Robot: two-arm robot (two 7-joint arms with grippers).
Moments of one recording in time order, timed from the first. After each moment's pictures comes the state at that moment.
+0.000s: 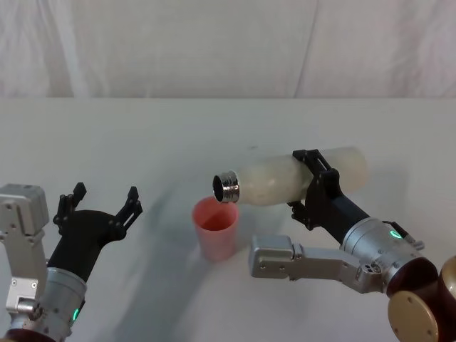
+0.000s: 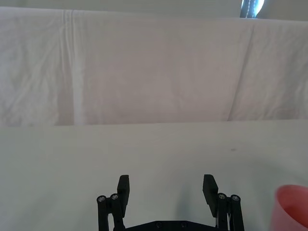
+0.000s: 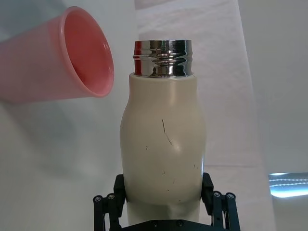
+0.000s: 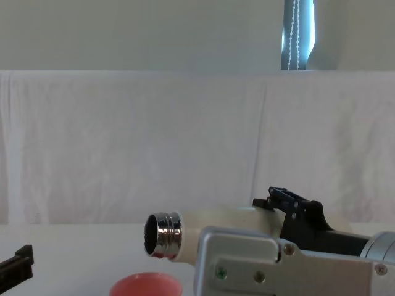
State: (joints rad) left arm 0.27 0.24 0.04 -1.85 -0.25 -0.02 -0.02; right arm 0.17 0.37 -0.61 -1.76 -0.97 0.17 0.23
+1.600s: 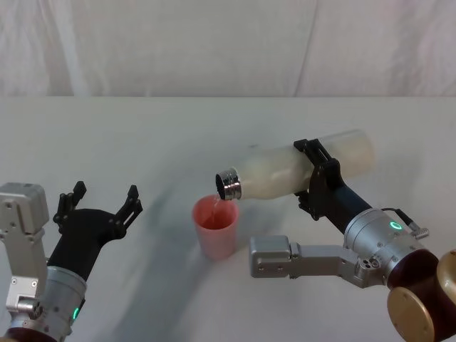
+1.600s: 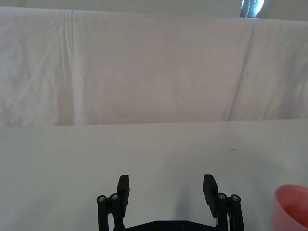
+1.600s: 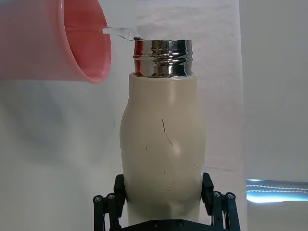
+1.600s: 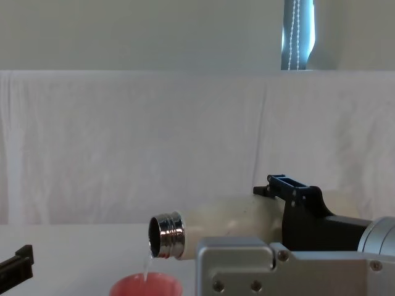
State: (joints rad) left arm 0.27 0.24 0.04 -1.85 -0.25 -0.02 -0.02; right arm 0.20 0.40 -0.63 -1.77 -1.08 0.20 0.24
